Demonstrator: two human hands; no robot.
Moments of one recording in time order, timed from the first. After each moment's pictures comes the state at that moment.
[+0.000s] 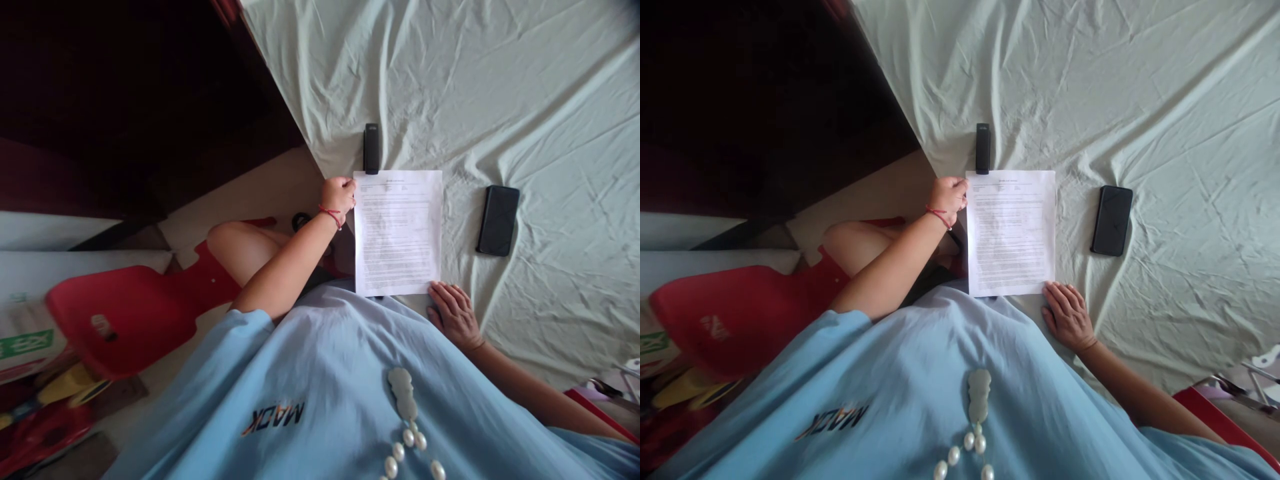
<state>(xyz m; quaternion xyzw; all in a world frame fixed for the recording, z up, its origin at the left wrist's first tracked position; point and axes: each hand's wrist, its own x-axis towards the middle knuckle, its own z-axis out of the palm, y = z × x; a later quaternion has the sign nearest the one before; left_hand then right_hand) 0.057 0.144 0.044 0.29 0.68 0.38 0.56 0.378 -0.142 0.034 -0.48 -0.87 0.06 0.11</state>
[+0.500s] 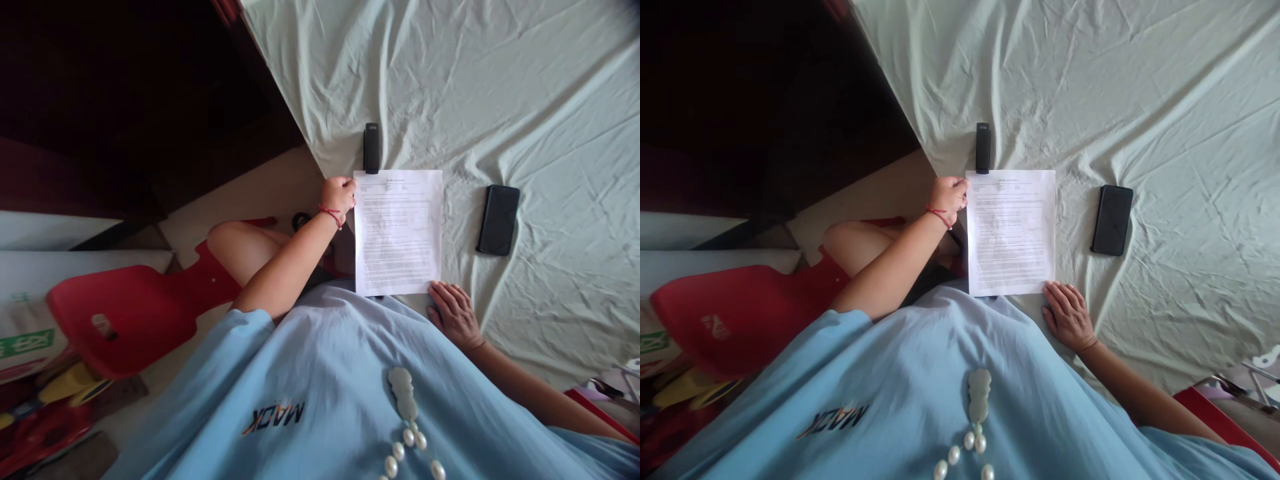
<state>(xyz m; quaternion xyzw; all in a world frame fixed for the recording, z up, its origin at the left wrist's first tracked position) 0.056 0.144 0.046 0.28 0.68 0.38 0.56 0.379 -0.142 0.032 -0.48 -0.87 0.06 0.11</state>
